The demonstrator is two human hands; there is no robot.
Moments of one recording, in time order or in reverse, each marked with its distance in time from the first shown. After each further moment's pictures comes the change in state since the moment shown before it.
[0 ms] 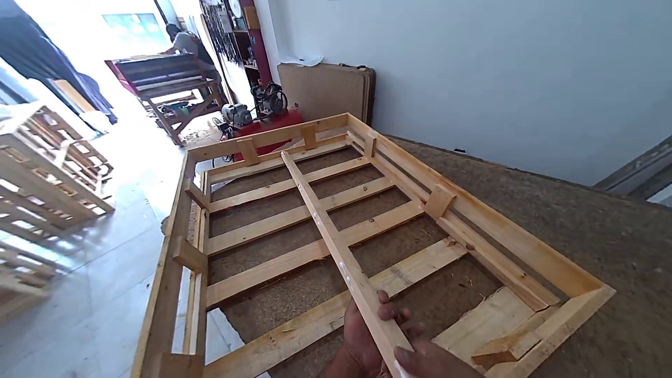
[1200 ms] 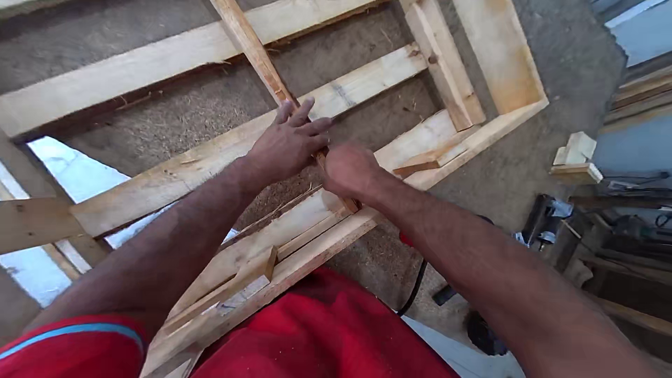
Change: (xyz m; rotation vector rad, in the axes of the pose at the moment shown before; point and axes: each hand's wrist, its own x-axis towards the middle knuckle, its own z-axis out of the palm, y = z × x) left_hand 0.004 0.029 -0.032 2.609 -0.274 -0.372; right_hand 0.066 0.009 -0.001 -1.458 0.314 0.655
